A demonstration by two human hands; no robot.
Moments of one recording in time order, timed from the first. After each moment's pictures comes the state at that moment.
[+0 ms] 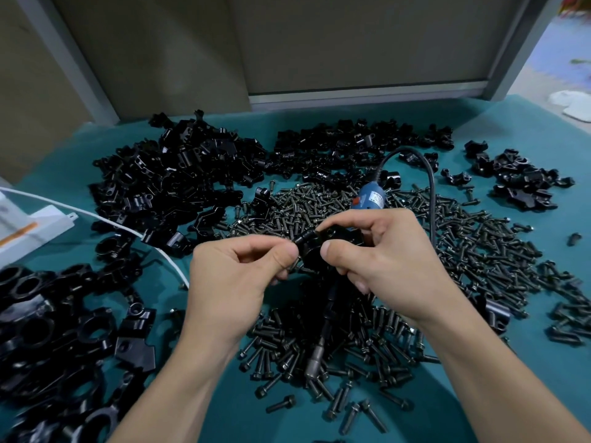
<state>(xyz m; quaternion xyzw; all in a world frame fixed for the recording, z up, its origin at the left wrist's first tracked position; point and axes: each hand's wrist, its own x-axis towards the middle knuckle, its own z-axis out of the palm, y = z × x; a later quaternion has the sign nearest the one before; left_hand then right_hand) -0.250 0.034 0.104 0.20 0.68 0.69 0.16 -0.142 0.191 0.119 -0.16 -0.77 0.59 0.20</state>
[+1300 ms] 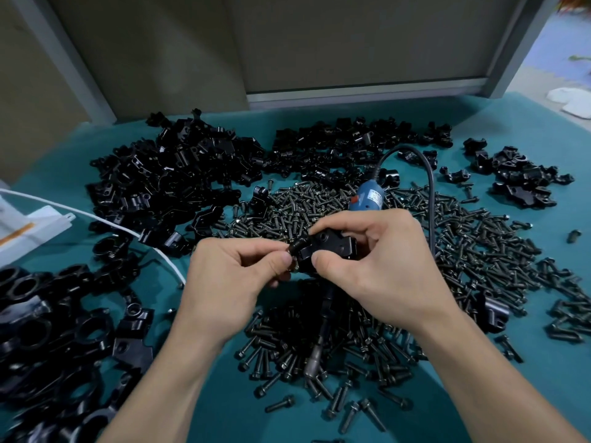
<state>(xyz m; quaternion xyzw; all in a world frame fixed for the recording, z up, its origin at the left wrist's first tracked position) -0.259 0.029 0.101 0.25 0.71 0.63 0.17 -0.138 0.182 0.122 -0.15 -0.83 0.46 0.26</state>
